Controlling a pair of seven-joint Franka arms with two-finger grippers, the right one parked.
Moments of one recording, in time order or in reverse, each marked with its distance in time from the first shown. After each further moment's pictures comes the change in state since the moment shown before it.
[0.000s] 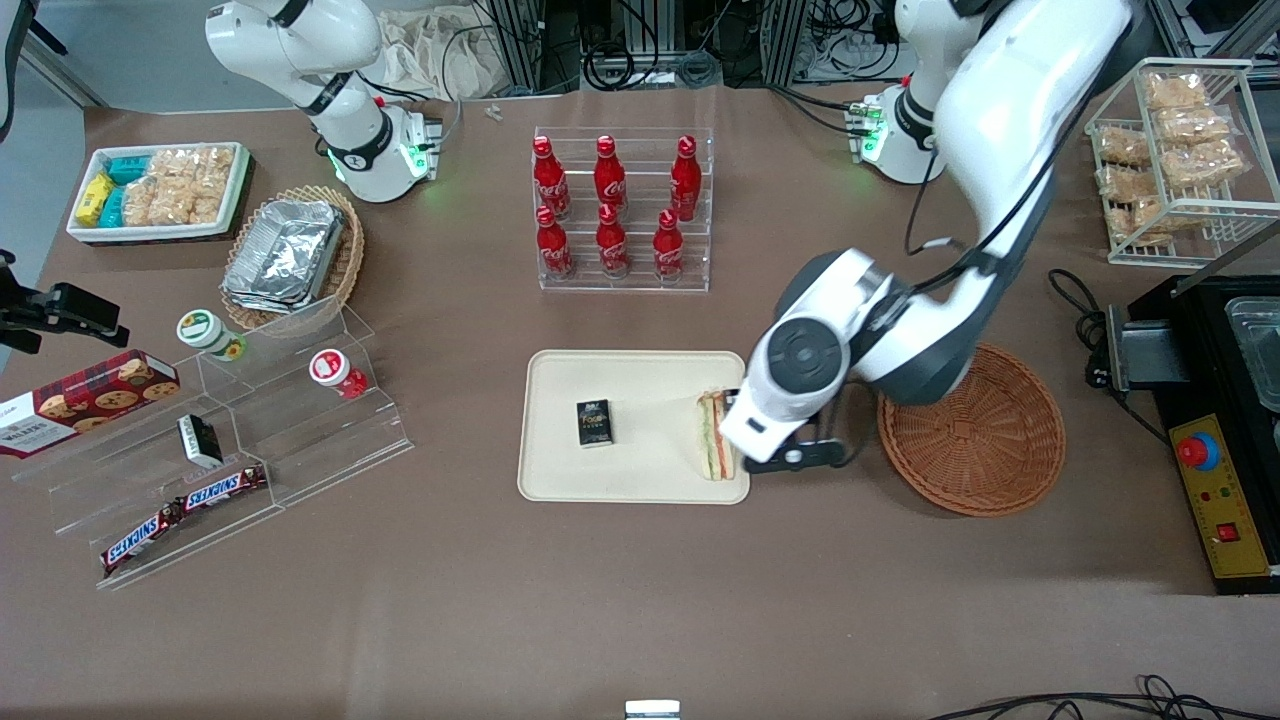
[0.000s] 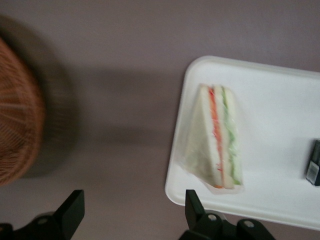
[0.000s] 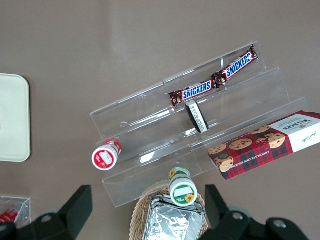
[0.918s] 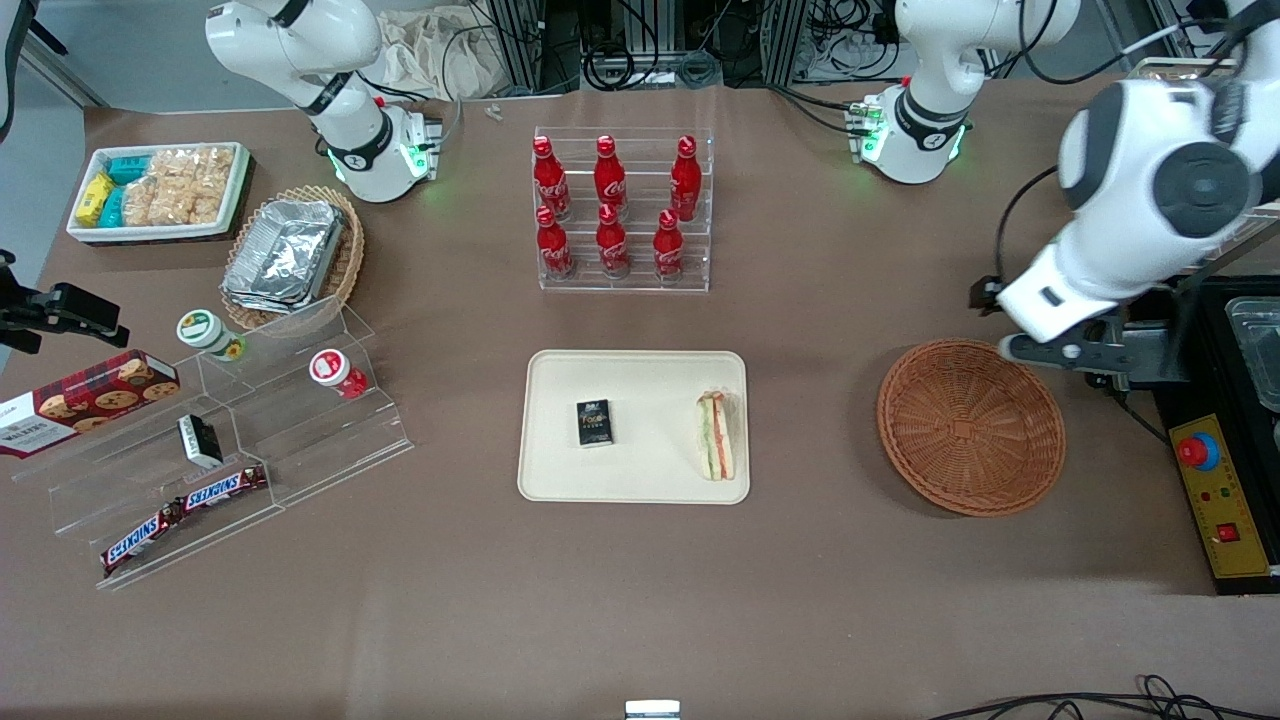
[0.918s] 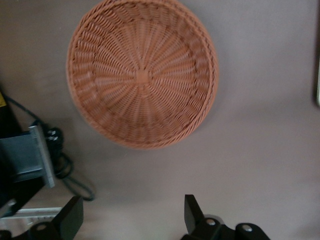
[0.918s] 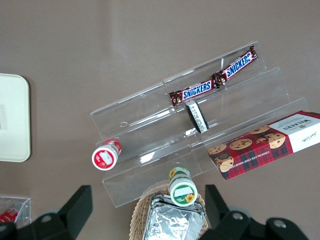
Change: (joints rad) arm -0.030 -0.603 0.549 -0.480 -0.185 -0.071 0.909
